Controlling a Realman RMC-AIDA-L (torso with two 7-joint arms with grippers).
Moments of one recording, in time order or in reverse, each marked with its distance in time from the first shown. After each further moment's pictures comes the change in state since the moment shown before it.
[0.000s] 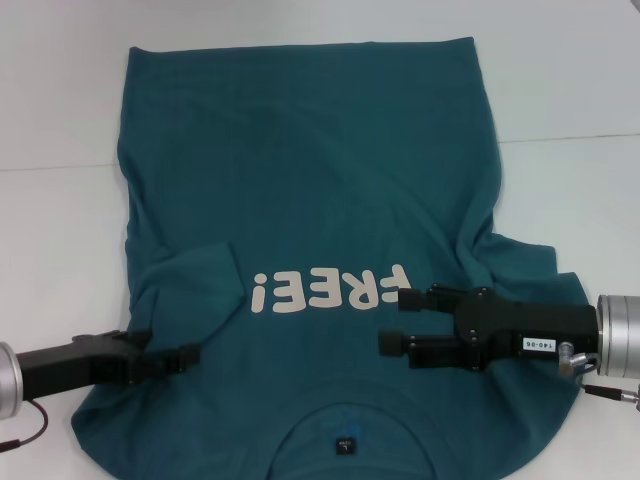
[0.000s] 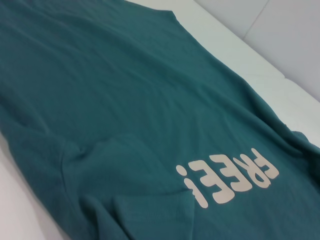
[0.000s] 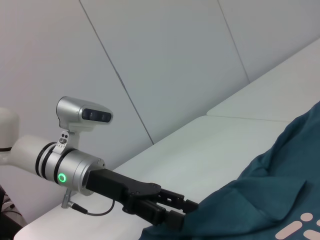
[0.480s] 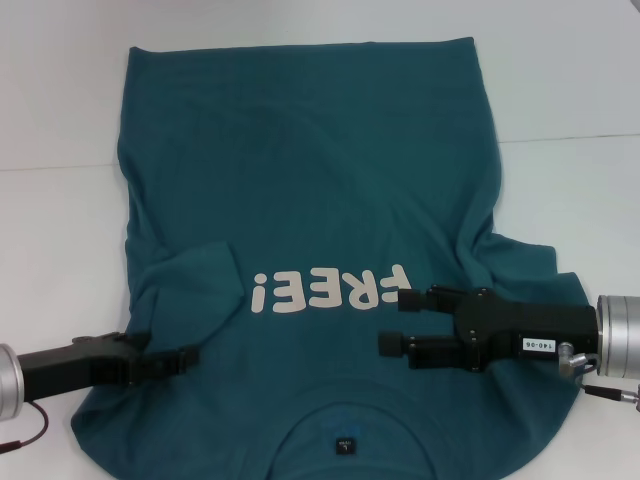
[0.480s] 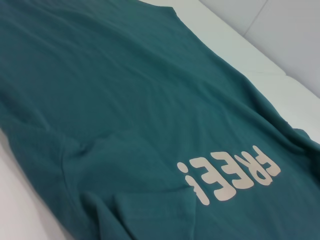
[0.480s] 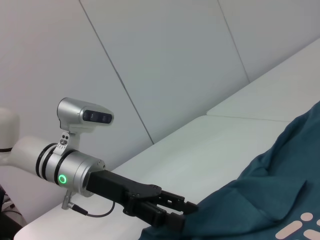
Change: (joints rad) left arm 0.001 -0.002 0.006 -0.003 0.002 -0.009 -0.001; right arm 0.000 0.000 -0.001 0.000 0.000 0.000 0.000
